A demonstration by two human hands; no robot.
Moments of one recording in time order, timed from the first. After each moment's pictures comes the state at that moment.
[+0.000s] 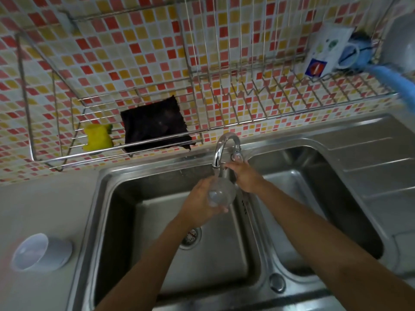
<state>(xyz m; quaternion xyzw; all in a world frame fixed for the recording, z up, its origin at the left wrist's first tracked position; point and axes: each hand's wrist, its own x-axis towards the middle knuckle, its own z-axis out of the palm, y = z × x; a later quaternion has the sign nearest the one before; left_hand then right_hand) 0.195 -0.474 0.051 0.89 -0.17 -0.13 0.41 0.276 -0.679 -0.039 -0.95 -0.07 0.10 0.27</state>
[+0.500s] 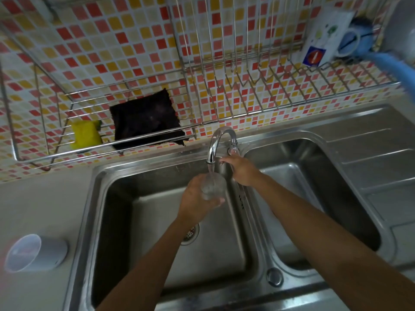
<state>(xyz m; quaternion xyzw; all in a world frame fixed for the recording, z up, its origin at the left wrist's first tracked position) 0.196 -0.479 0.024 0.88 -0.04 -0.10 0.46 0.270 -0.677 -0.018 -0.94 -0.05 0.11 0.33</state>
